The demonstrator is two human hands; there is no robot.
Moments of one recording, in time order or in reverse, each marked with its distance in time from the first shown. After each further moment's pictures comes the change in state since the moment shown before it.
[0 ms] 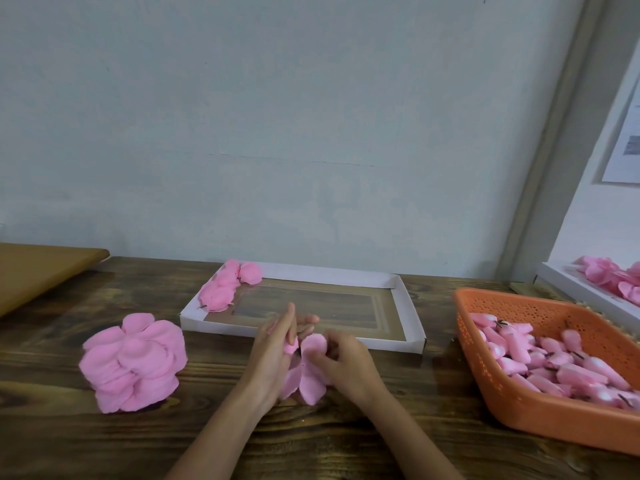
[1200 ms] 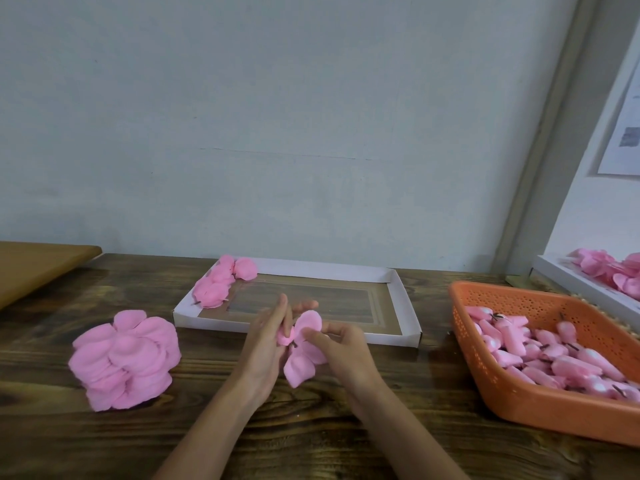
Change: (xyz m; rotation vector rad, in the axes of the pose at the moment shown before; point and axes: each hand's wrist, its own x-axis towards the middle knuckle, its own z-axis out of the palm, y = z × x) left_hand 0.000 0.006 -0.007 0.059 -0.183 0.060; right_hand -0.015 -0.031 -0.005 0.686 0.059 0.235
